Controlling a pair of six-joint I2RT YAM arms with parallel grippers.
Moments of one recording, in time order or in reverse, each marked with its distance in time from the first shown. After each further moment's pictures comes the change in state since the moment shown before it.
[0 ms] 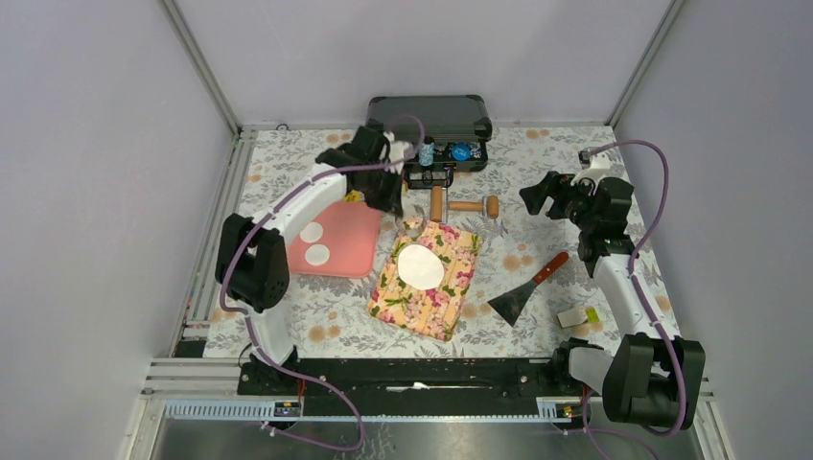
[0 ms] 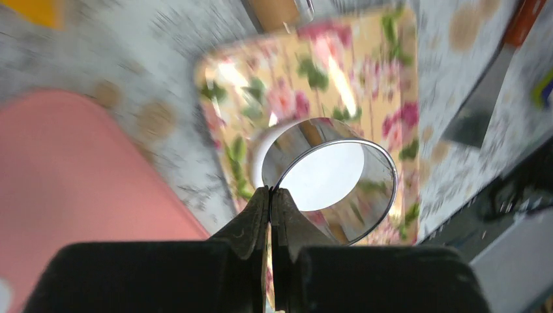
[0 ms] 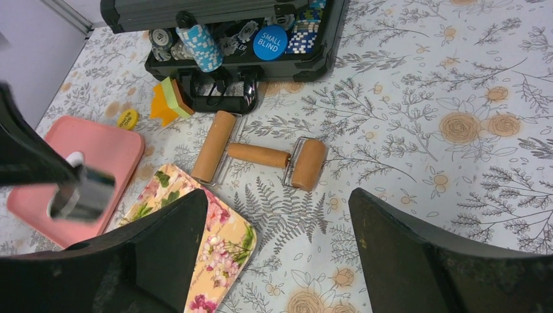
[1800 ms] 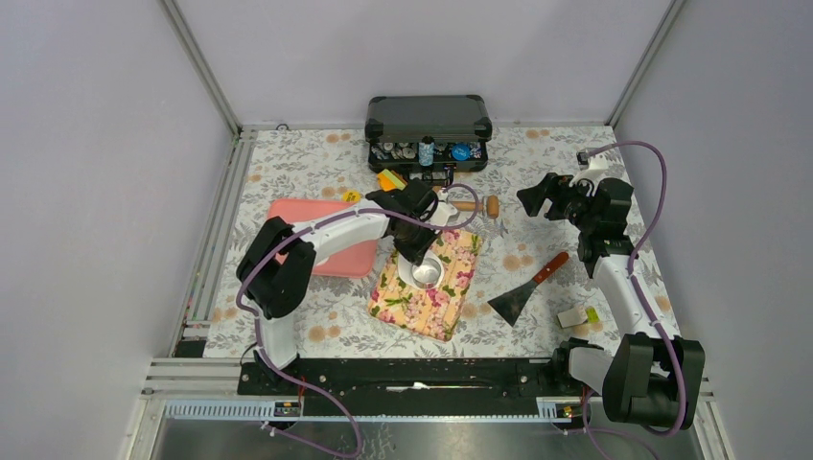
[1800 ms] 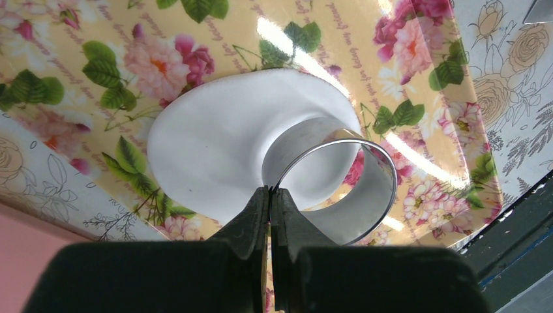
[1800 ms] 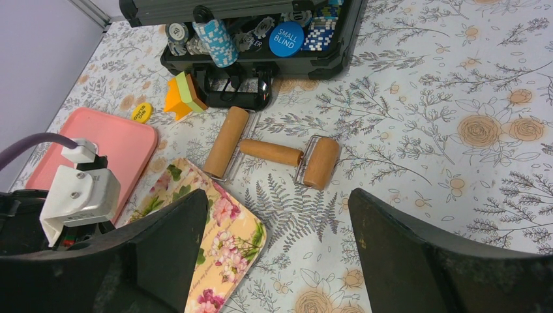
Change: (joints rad) left arm -0.304 0.037 -0.237 0.081 -0.128 0.214; right arm -0.001 0.000 -0.011 0.018 -0.052 0.007
